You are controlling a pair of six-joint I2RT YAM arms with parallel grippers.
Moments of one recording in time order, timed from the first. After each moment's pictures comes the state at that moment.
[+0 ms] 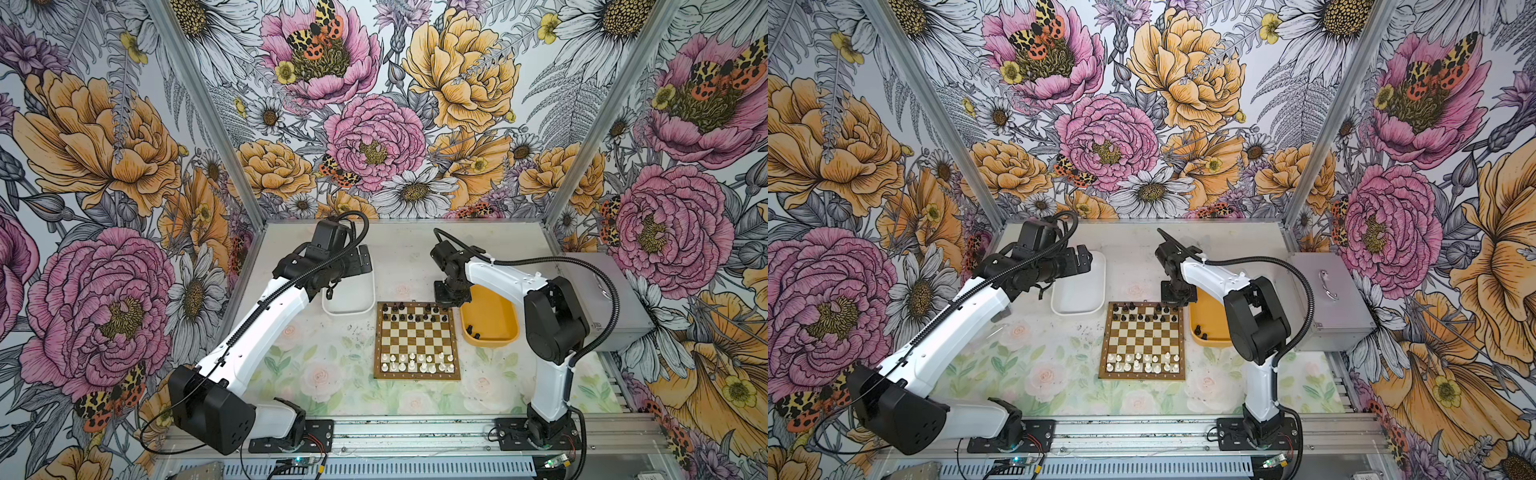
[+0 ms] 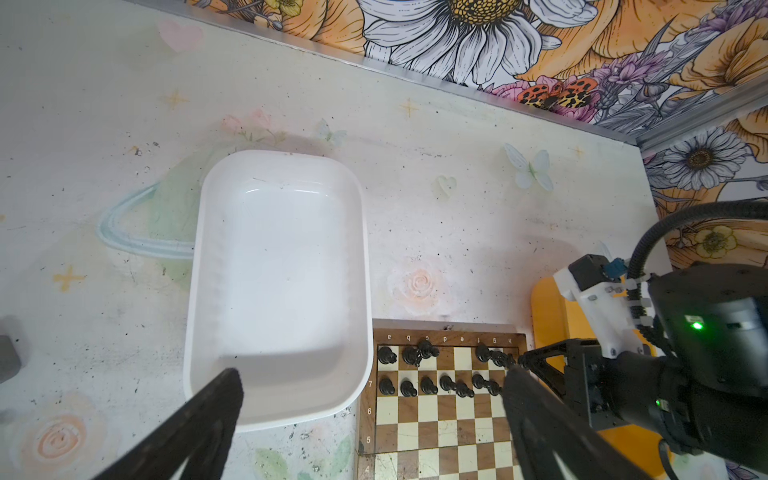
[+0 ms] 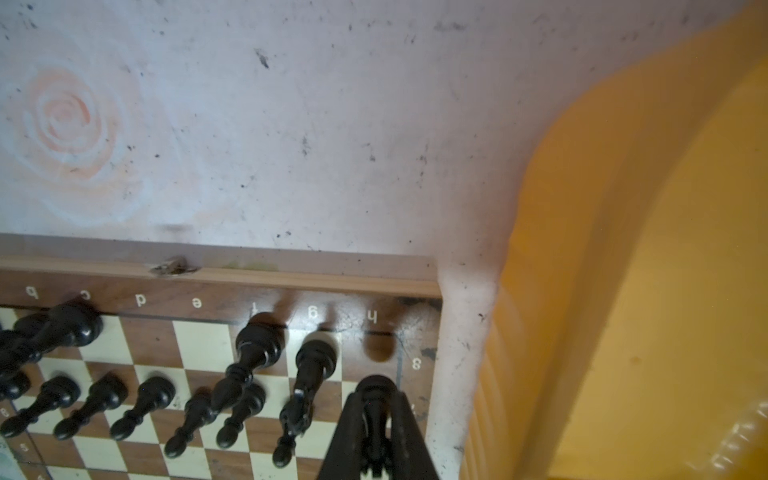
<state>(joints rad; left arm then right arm) -0.42 1.35 1.35 -0.76 -0.10 -0.52 0.50 1.95 1.49 -1.00 -0.03 0.49</state>
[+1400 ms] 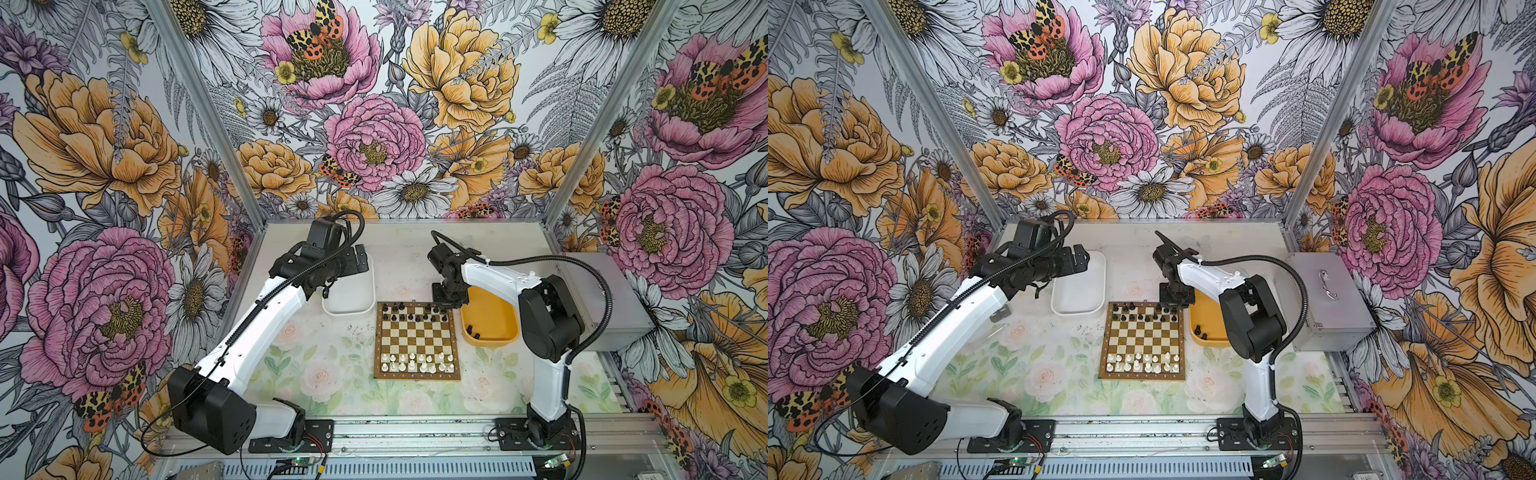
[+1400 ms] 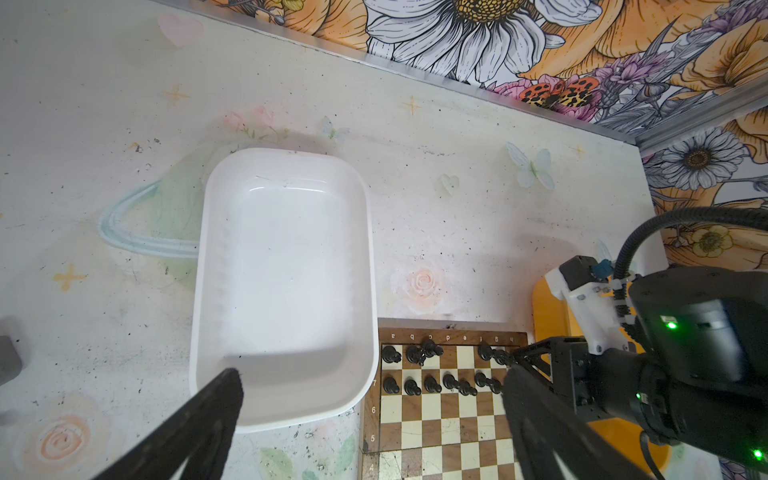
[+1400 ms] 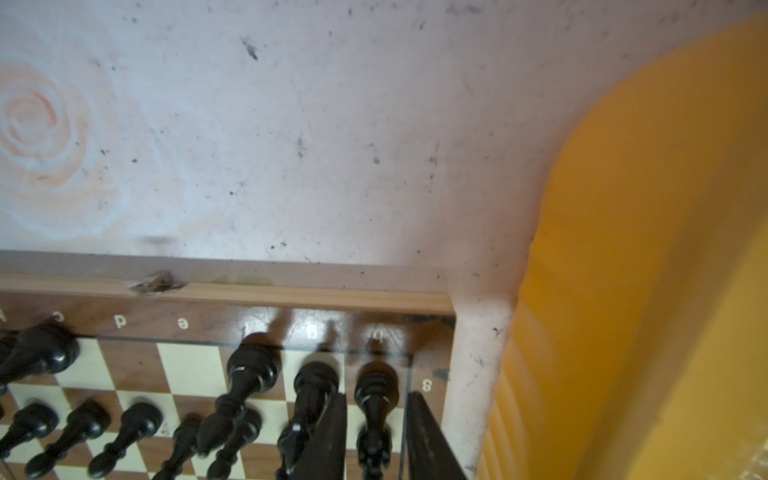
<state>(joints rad) -0.39 1.35 1.34 -0.76 -0.06 -0.51 0.51 1.98 1.49 -0.98 -0.02 0.51</state>
